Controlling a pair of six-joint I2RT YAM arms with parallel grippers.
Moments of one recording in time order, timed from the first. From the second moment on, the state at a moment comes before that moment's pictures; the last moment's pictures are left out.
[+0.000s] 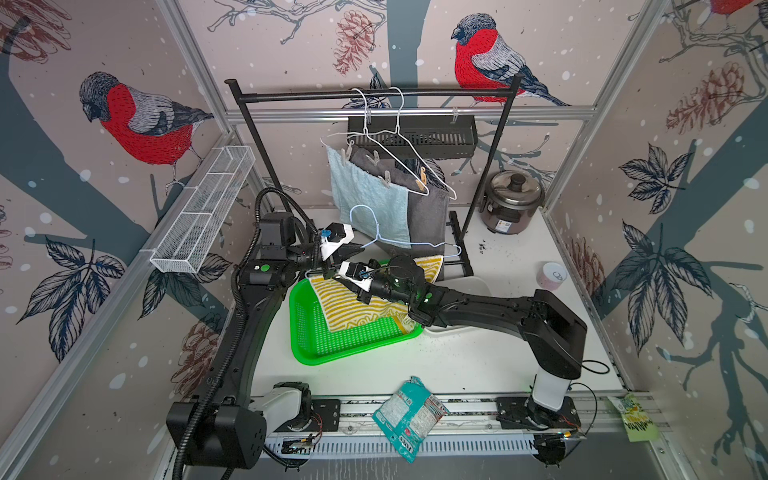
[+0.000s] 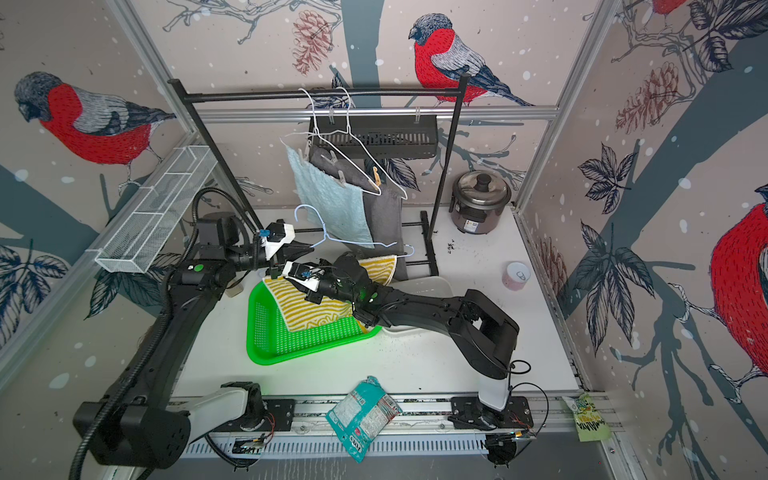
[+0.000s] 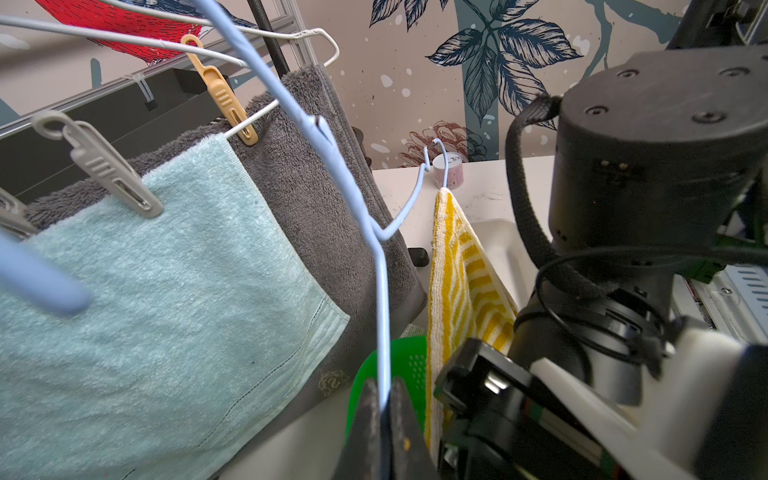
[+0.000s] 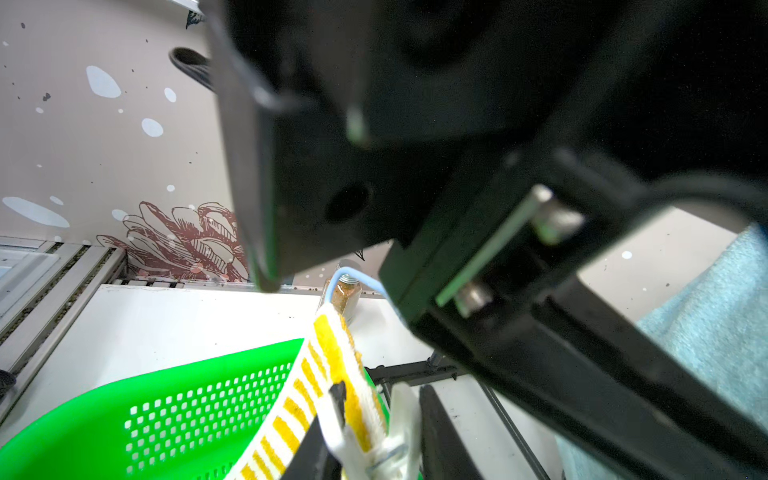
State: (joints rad) left arm -0.07 1.17 1.17 -0.53 1.08 0.79; right arm 1.09 1.83 1.25 0.56 -0.21 -0.39
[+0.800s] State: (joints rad) left arm -0.08 1.17 1.17 -0.53 1.07 0.79; right arm 1.12 1.82 1.21 0.62 -0.16 -0.48
